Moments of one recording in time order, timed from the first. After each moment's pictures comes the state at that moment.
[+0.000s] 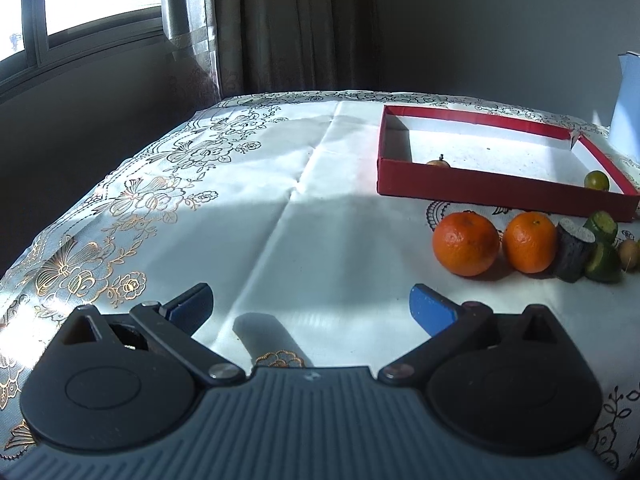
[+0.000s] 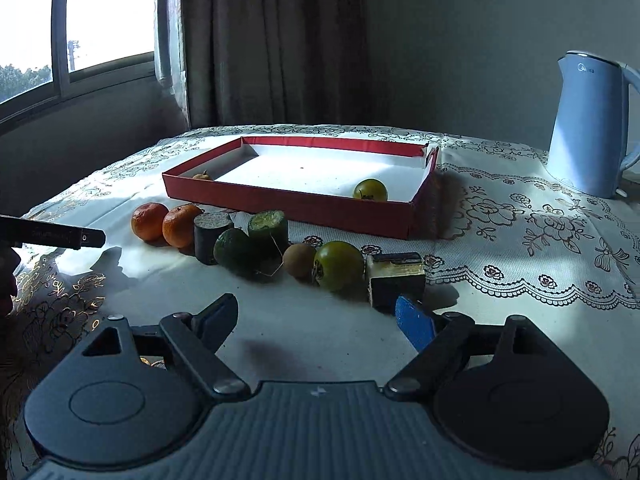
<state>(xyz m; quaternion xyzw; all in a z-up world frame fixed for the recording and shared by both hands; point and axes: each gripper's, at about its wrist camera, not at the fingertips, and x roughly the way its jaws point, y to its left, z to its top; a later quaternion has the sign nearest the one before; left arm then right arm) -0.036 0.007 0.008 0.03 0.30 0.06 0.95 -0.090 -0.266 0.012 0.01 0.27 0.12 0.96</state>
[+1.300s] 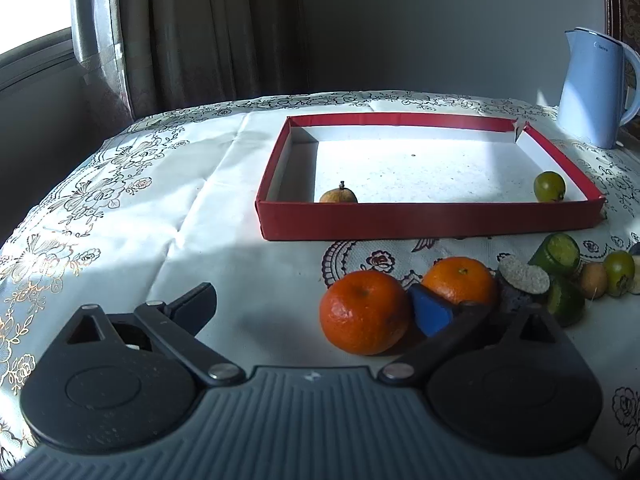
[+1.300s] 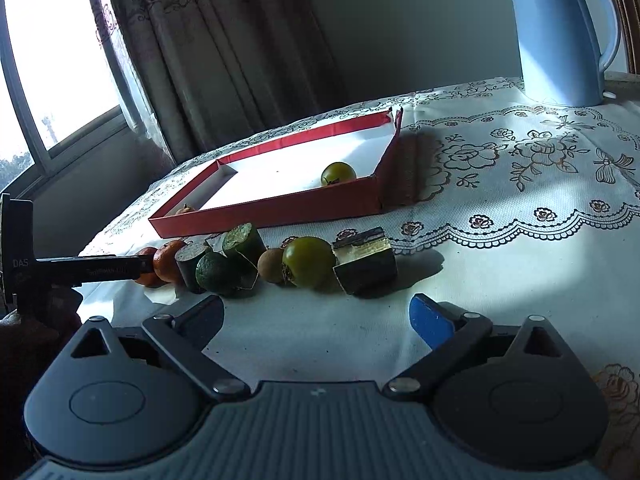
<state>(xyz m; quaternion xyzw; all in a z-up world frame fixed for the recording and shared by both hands) 0.023 -0.042 0.008 0.05 0.30 -0.04 0.95 -0.079 -0.300 0.004 0.14 0.29 0.12 0.94</state>
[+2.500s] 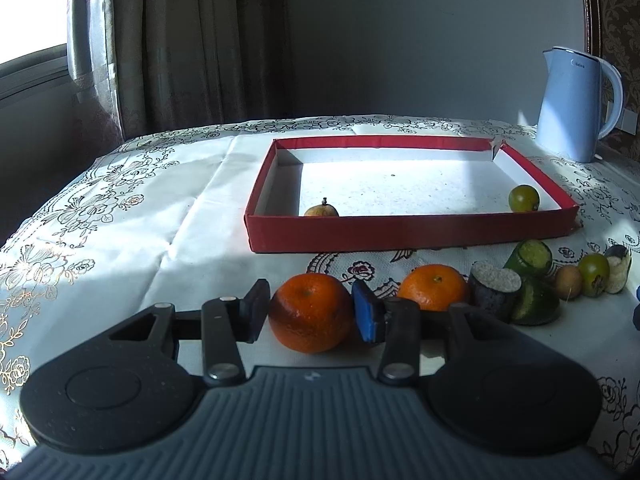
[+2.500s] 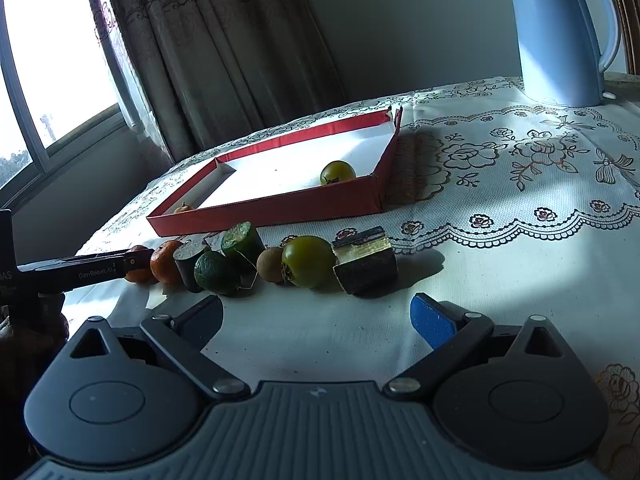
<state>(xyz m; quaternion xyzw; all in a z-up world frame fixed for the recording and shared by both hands) 0.005 -0.042 0.010 0.04 0.26 -0.05 0.96 -0.077 -0.299 0.003 0.14 0.29 0.11 0.94</state>
